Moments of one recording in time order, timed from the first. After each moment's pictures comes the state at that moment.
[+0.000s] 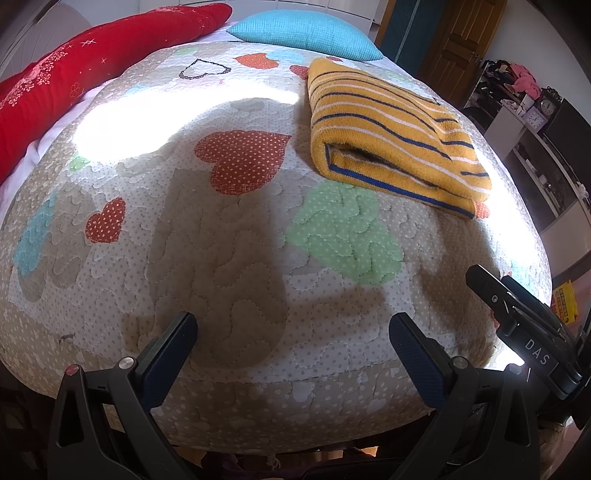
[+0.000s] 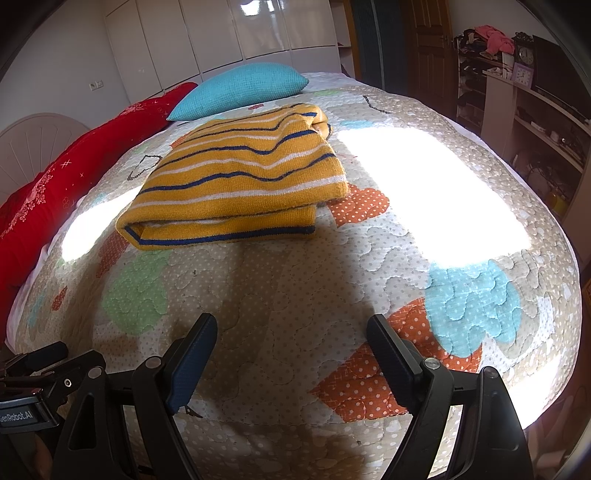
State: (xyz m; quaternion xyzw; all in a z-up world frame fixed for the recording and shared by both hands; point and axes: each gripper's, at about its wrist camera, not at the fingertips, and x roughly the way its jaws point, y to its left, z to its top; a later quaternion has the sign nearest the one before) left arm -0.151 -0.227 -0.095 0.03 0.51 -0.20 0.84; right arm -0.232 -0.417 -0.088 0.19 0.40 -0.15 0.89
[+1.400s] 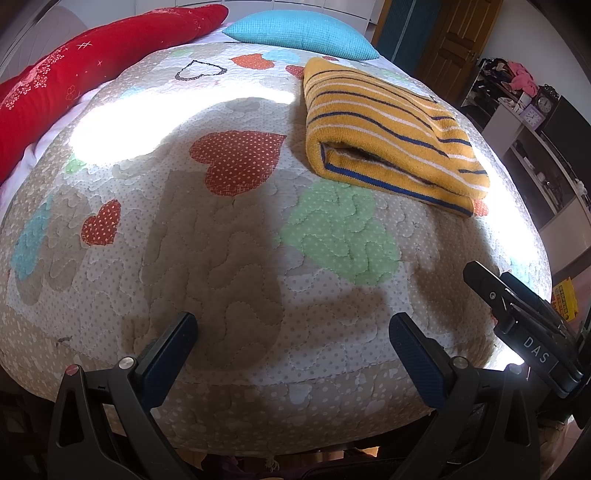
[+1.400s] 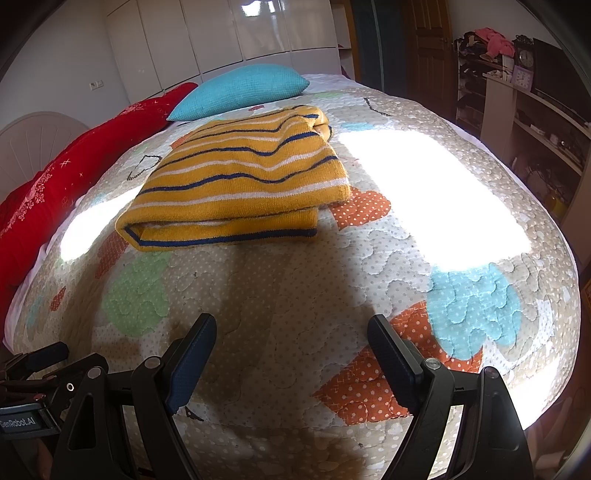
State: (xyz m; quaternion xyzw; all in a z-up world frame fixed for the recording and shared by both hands) left arm -0.151 -0.230 -0.096 0.03 0.51 -0.20 0.84; right arm -0.229 -0.413 -0.087 0.18 0.40 -0.15 0.89
